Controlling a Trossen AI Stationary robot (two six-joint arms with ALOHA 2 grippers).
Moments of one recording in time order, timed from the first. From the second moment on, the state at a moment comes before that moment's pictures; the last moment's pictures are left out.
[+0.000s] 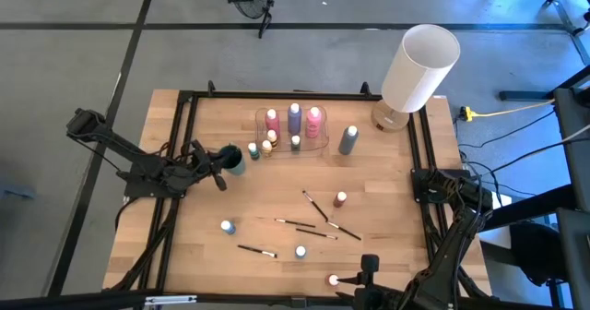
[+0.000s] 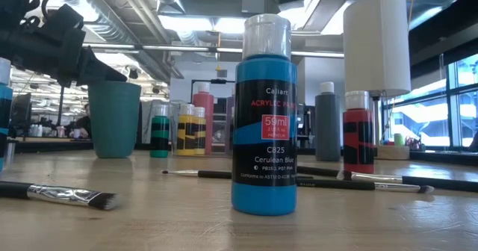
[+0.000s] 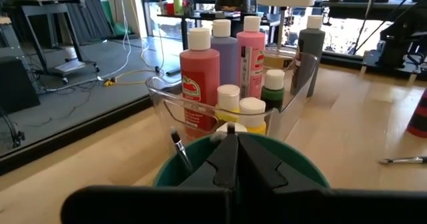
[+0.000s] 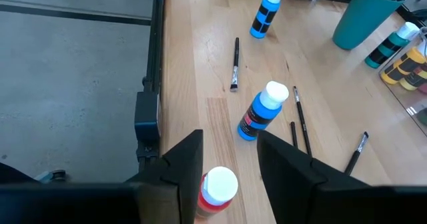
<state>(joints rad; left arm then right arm) -0.44 0.58 0.01 0.27 -1.10 -0.30 1.06 2.03 1.73 -0.85 0.91 0.86</state>
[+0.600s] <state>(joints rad) -0.44 0.58 0.01 0.42 -1.07 -0.14 1.06 2.03 1.73 -0.86 0.91 0.86</state>
